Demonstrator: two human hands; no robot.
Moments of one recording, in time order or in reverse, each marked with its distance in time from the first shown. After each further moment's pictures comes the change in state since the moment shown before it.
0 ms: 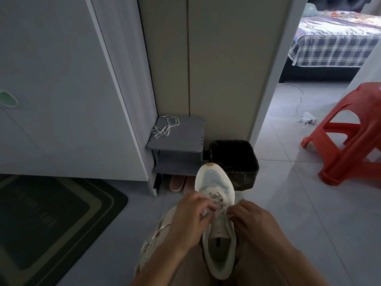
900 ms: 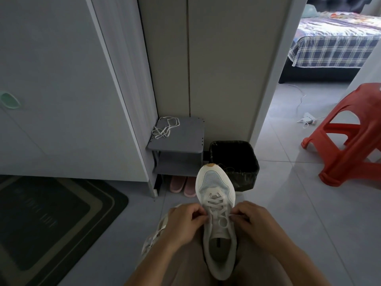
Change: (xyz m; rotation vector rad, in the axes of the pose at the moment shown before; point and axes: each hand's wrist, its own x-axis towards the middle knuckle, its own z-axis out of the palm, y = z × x) left_hand -0.002 -0.015 -0.005 -0.131 -0.200 -0.283; right_hand 0.001 0.007 -0.001 0.286 -0.100 0.218
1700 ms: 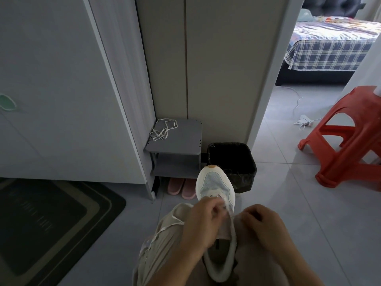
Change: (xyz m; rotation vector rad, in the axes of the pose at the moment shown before) left_hand 0.001 0.043 0.024 -0.104 0.201 0.138; right_hand -0.013 -0.002 -0.003 0.313 0.207 0.419
